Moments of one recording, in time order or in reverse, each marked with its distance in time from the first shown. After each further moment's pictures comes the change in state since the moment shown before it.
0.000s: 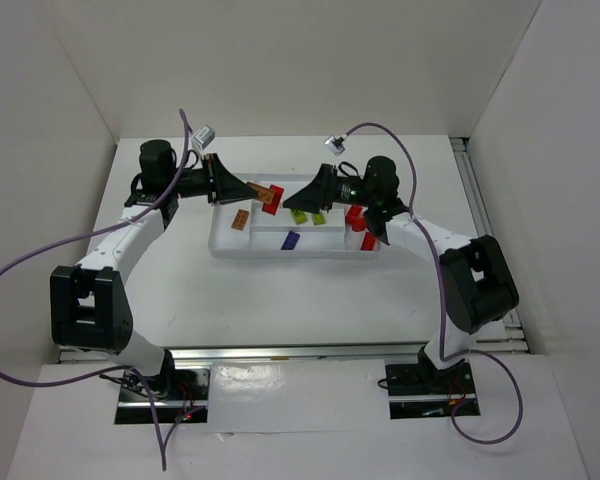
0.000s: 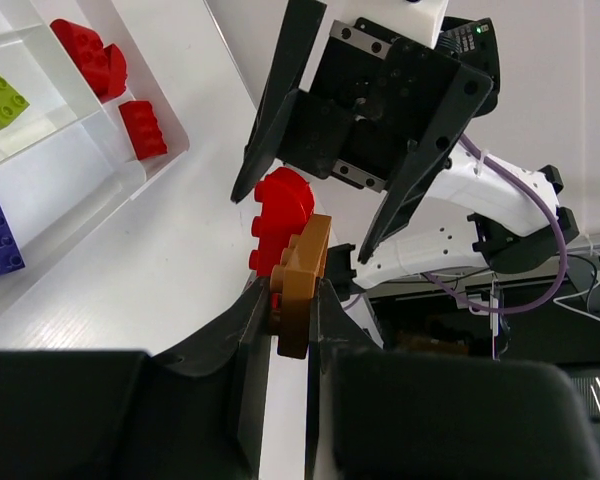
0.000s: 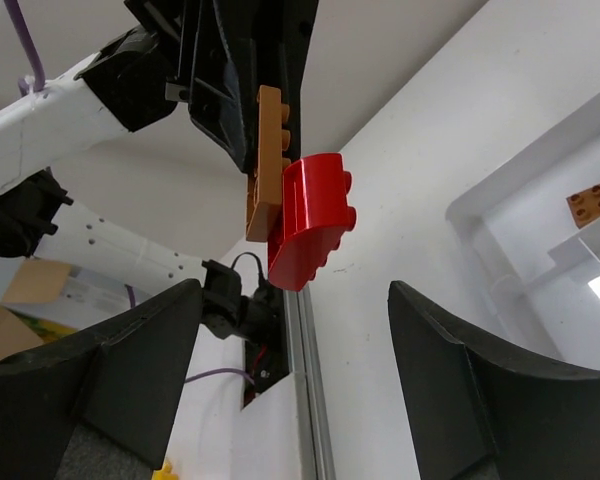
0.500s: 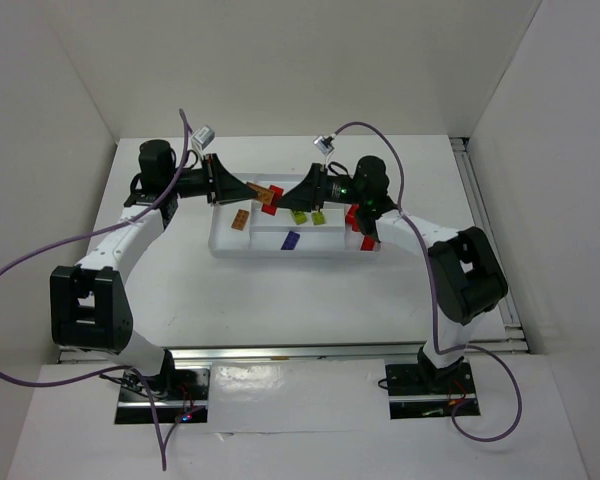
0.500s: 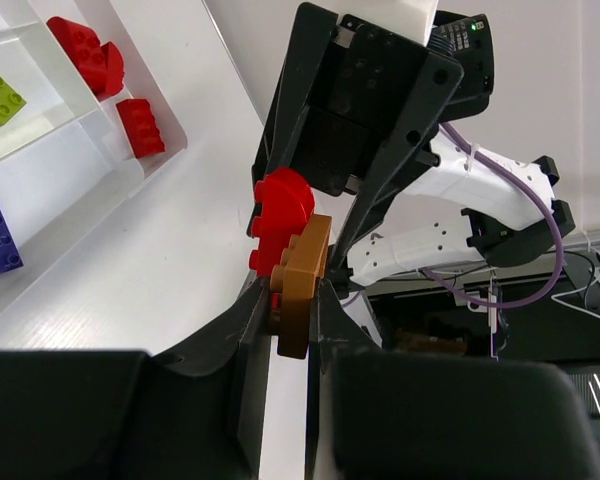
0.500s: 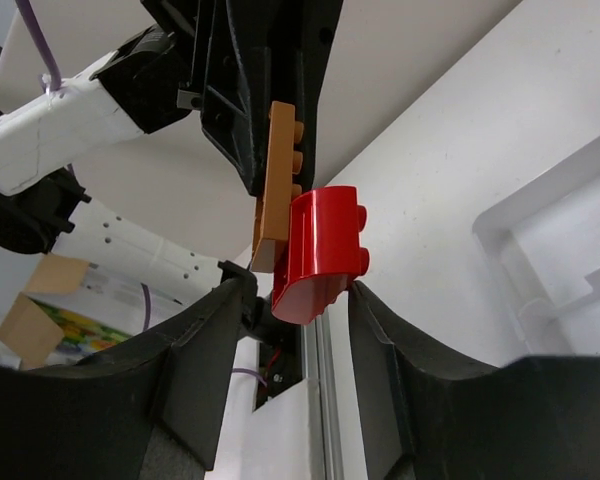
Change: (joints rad) left arm 0.000 0.000 0.000 0.000 0.010 0.001; right arm 0.044 0.074 0.051 0.086 -0.018 0.068
